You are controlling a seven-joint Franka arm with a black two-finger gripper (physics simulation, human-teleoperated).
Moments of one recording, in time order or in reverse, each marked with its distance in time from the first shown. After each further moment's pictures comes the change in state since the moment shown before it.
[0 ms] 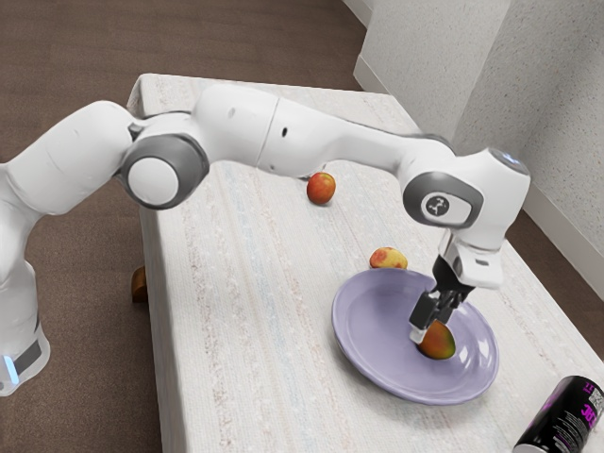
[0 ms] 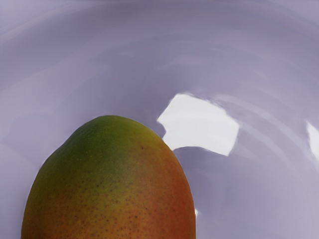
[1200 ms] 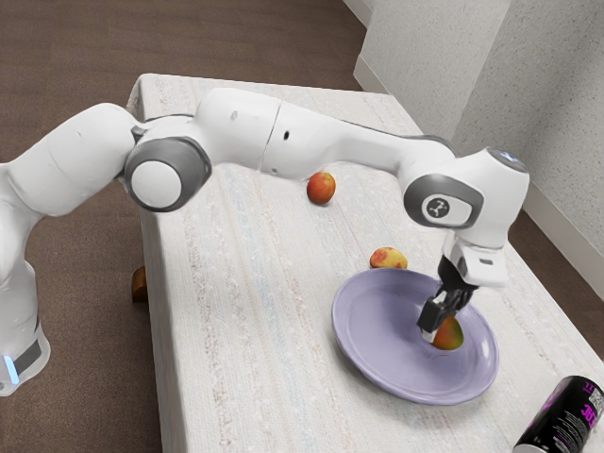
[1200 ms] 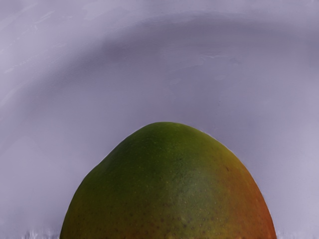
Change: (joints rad) arm -0.005 -0.063 0.006 0.000 0.047 0.048 -0.014
